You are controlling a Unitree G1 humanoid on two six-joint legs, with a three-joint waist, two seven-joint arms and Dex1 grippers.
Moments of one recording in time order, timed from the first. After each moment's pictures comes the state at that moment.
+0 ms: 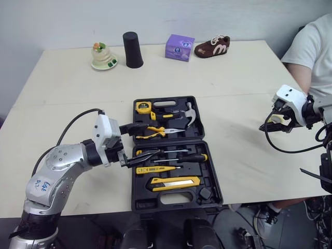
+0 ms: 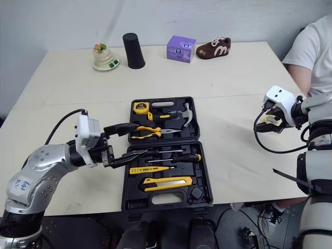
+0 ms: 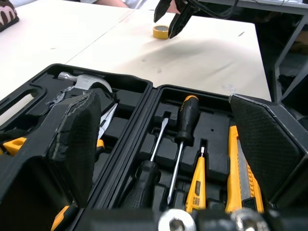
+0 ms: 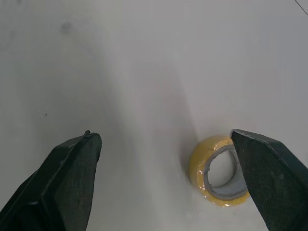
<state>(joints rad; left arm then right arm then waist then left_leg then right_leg) -0.23 0.66 0.10 -0.47 -0.62 0.48 -0.81 -1.24 -0.88 0.23 1.31 -0.28 0.09 1.21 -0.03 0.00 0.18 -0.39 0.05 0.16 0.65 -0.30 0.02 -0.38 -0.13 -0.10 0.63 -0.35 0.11</state>
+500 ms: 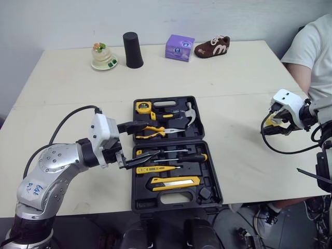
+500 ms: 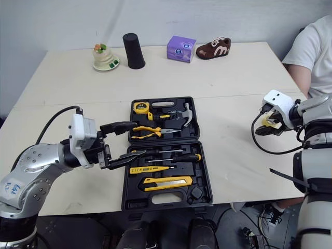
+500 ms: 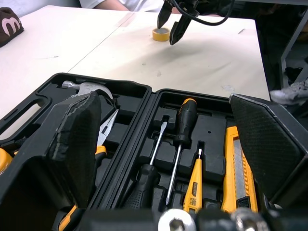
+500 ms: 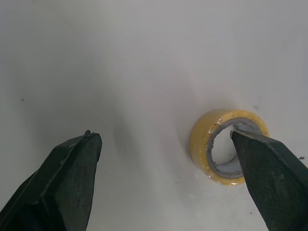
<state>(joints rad) -0.22 0.68 0.14 -0.55 -0.64 0.52 -0.78 -1.25 -0.86 0.24 1.34 -0.33 0.17 1.15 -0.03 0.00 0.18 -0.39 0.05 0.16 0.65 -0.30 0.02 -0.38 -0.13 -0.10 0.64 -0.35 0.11</state>
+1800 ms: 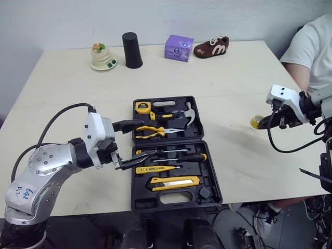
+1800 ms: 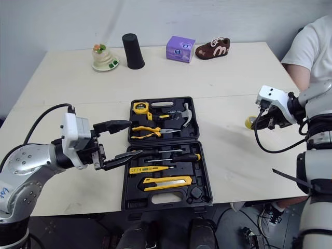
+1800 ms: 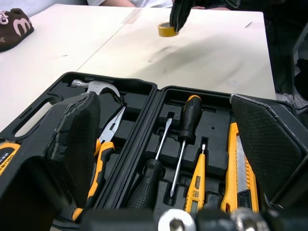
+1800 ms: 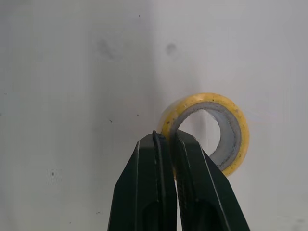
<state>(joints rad) -0.20 0.72 0.19 -0.61 -0.66 0.56 -0.76 -1.19 -0.93 0.29 1.06 -0.24 0.11 1.55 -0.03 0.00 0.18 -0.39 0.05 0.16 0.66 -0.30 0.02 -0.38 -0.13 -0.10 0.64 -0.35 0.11</state>
